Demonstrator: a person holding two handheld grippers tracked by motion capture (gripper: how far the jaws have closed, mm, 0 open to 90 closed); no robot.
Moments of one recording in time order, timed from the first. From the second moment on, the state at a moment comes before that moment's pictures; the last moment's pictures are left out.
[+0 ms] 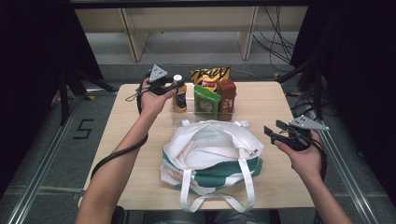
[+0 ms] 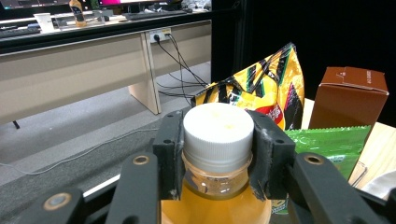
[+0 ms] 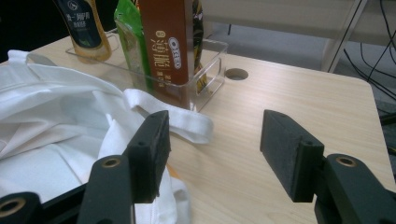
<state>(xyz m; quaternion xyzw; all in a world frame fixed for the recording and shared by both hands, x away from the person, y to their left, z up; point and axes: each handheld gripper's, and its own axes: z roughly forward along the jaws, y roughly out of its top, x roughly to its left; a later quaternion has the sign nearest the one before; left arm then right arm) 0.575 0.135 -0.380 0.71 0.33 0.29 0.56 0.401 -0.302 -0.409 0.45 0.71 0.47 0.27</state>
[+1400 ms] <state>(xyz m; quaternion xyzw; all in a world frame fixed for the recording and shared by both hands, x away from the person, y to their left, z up) 0.575 0.135 -0.407 0.72 0.34 0.27 0.54 0.401 -0.299 -0.411 0.46 0.70 0.47 0.27</state>
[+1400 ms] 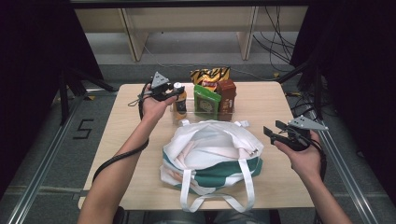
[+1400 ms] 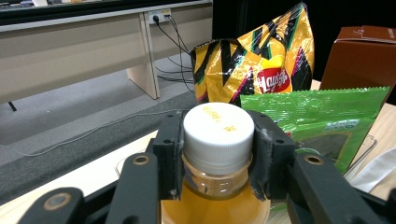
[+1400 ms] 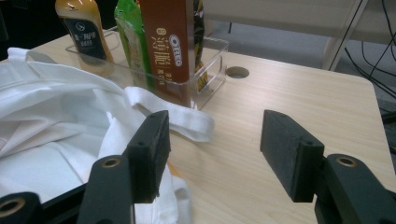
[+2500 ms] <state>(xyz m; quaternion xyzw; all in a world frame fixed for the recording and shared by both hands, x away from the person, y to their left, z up) 0.575 0.135 -0.421 0.72 0.36 0.26 0.53 0.402 -0.298 -0.411 0.46 0.71 0.46 0.26</state>
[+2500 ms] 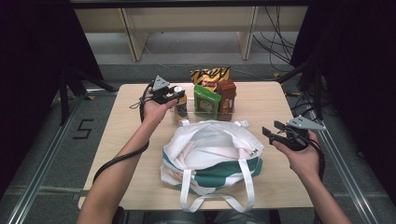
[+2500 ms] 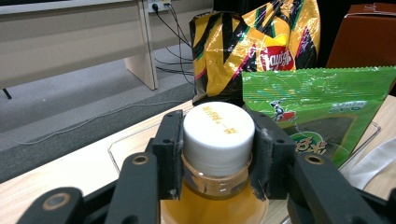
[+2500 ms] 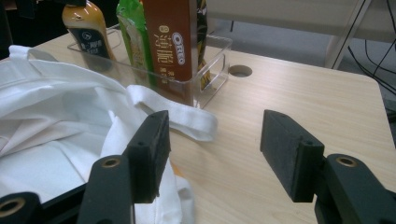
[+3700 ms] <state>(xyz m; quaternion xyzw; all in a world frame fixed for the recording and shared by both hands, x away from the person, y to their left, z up) 0.547 0.144 -0.409 0.71 0.37 0.27 0.53 0.402 -0.299 -0.409 0.45 0.71 0.47 0.26</state>
